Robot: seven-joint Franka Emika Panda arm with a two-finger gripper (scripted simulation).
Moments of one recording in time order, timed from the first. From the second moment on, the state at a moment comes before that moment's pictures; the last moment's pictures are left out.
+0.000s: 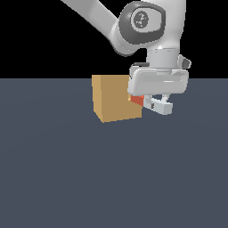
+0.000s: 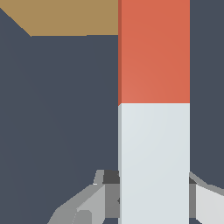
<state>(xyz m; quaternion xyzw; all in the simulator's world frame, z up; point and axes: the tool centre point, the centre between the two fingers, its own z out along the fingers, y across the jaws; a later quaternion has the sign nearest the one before) 0.141 0.070 0.107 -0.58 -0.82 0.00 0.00</state>
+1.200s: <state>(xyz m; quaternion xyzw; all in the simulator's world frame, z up) 0.126 0.100 0.108 -0.57 -0.82 0.00 0.00</state>
